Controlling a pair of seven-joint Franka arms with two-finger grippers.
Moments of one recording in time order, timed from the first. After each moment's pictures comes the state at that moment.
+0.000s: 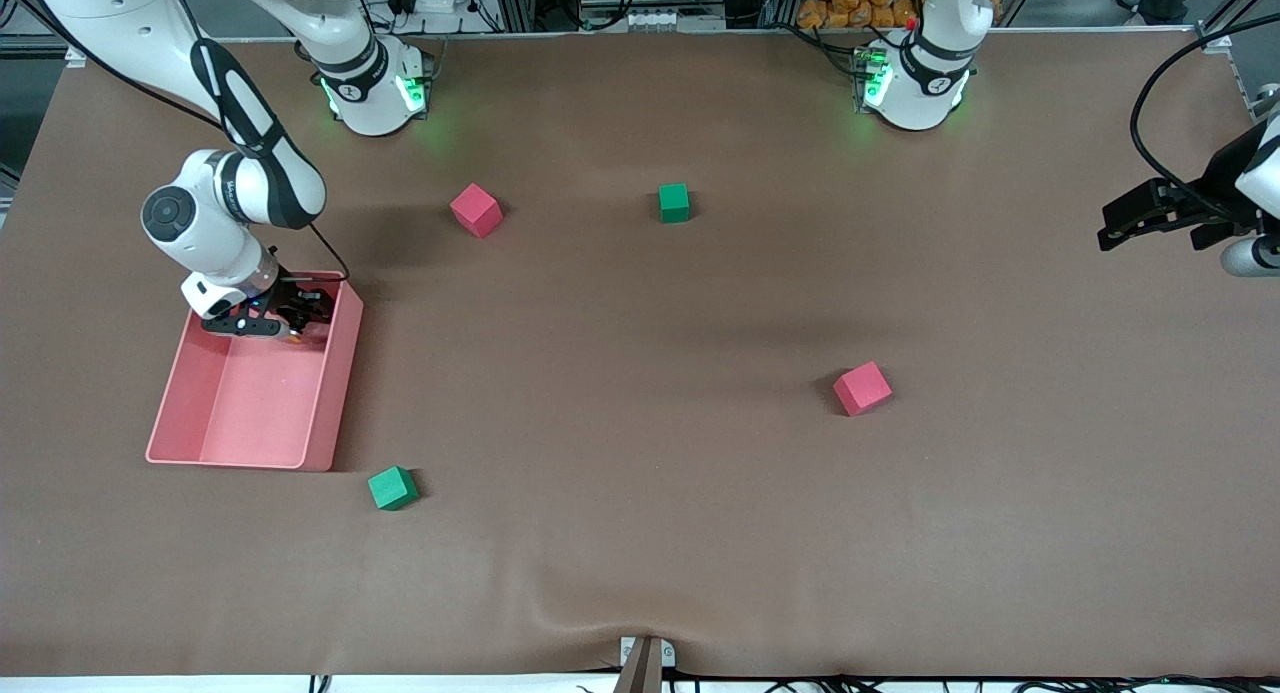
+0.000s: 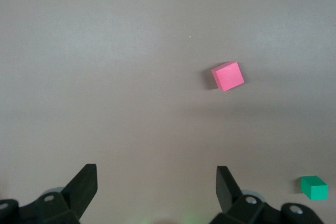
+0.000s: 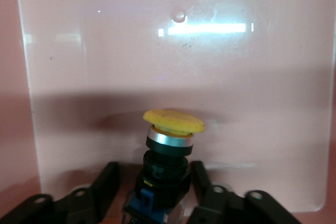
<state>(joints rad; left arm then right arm) 0.01 0.06 -0.05 -1.47 0.00 1.48 -0.04 -0.11 0.27 -0.04 -2.55 -0.02 2.84 -0.06</state>
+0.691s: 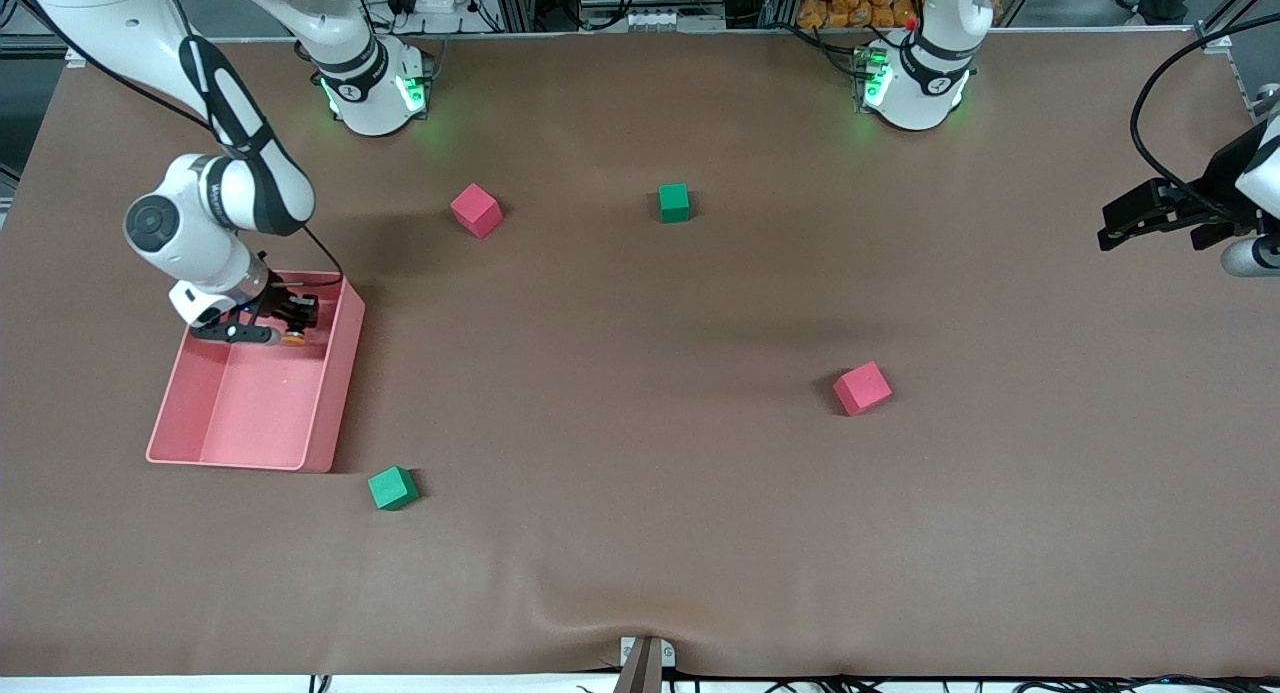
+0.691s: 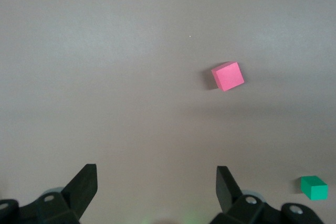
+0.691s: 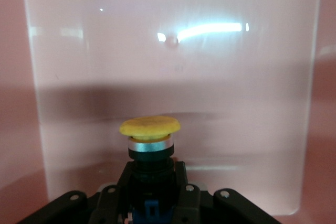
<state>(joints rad) 0.01 0.06 -0.05 -1.47 0.00 1.48 -0.04 -0.11 0.25 -0.04 -2.44 -0.02 2.67 -0.08</state>
